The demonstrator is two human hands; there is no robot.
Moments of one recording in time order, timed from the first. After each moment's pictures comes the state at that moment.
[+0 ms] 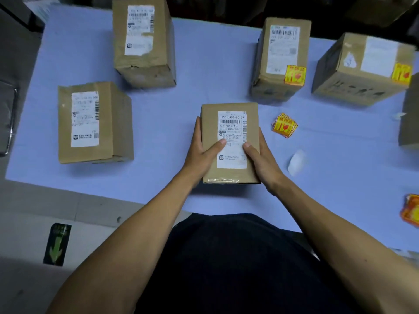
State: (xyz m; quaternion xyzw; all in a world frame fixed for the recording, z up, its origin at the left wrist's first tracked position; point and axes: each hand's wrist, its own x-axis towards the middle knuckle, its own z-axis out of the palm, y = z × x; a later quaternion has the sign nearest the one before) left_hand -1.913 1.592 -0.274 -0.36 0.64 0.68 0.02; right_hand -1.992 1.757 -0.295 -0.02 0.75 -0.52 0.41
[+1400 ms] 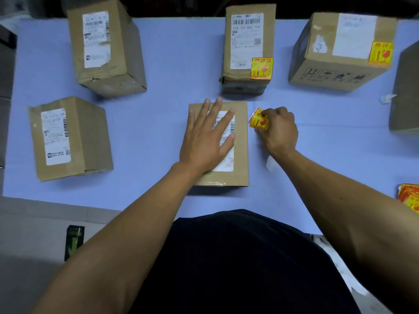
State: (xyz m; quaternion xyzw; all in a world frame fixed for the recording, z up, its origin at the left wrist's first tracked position) left_hand -1.993 1.638 -0.275 -0.07 0.98 0.15 0.06; right_hand -2.107 1.811 -0.307 -0.13 0.96 -0.15 0.22
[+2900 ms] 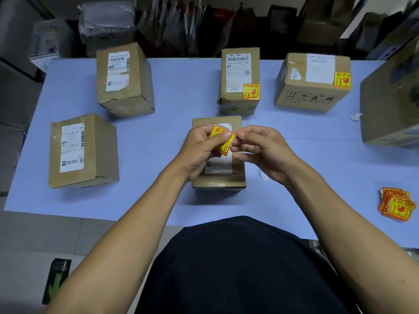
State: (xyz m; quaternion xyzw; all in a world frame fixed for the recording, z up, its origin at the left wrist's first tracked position) left_hand -1.972 1.648 -0.182 -0.24 0.62 0.75 0.06; right_hand -2.040 1.806 -0.168 0.04 0.58 -0.69 0.44
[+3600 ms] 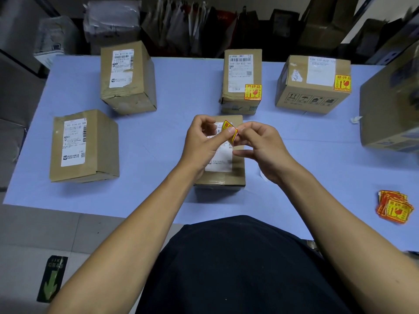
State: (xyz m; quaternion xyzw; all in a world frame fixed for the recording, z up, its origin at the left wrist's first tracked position) left_hand -1.968 1.658 -0.188 -0.31 0.67 0.67 -0.05; right_hand -2.032 1.796 -0.167 0.00 0.66 -0.65 0.36
